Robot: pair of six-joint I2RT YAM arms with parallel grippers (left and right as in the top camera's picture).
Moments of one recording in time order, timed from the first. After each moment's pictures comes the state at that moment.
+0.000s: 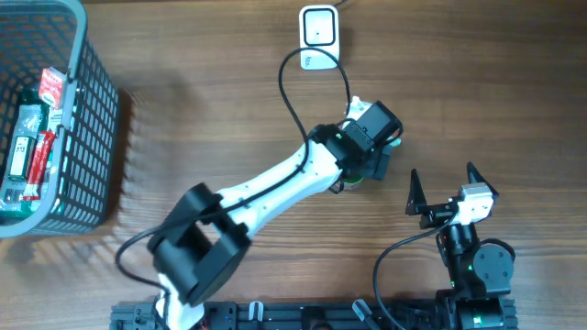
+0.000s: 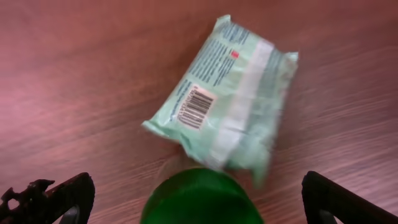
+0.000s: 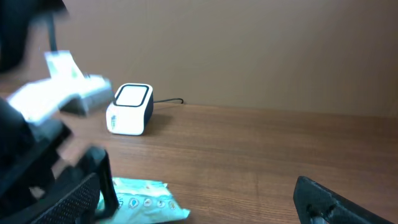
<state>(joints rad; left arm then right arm) -0.88 1.95 1.49 -0.65 -0.16 -0.52 0.06 0.02 0.01 0.00 -0.04 -0.03</state>
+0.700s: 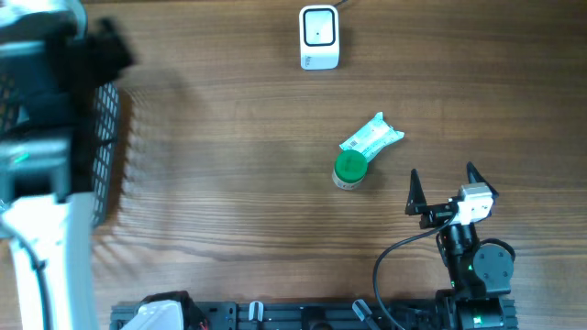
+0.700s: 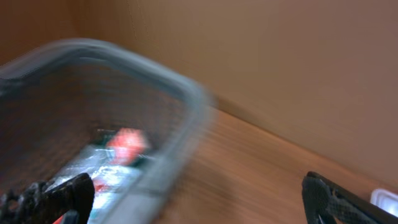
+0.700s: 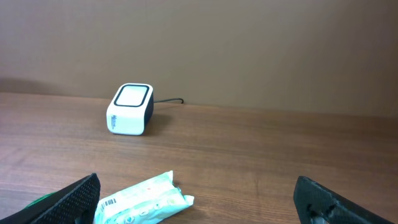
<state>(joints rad) 0.11 1.29 1.59 -0.75 -0.32 -0.25 0.06 0.02 0.01 0.00 -0.04 -0.03</state>
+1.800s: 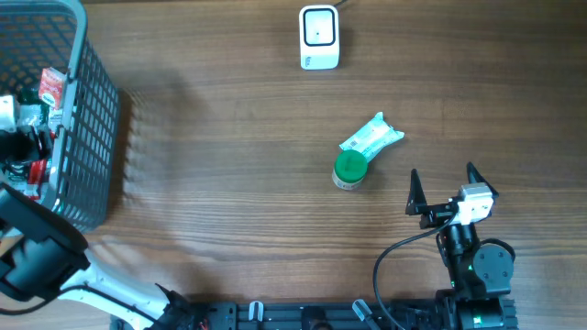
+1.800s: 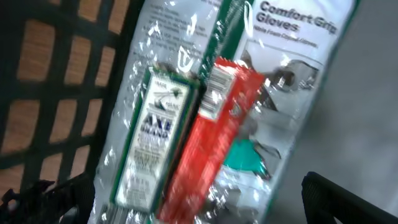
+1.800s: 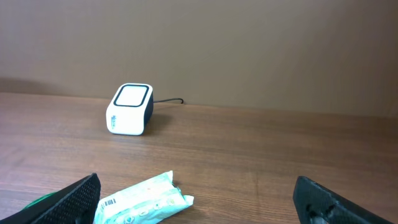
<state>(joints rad) 0.77 1.99 1.60 -0.80 0.02 0.49 0.06 0.02 0.01 0.00 -0.04 -0.03</state>
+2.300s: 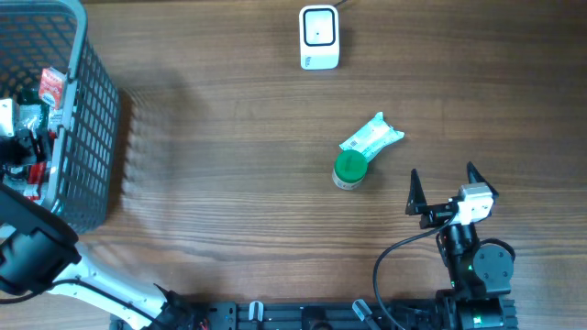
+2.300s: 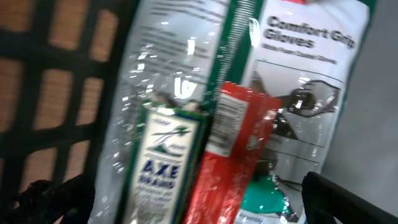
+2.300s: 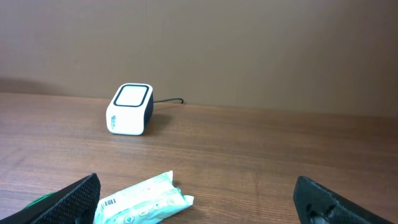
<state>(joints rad) 0.82 2.07 1.60 -0.71 0.16 0.59 0.06 0.02 0.01 0.00 -0.04 -0.03</state>
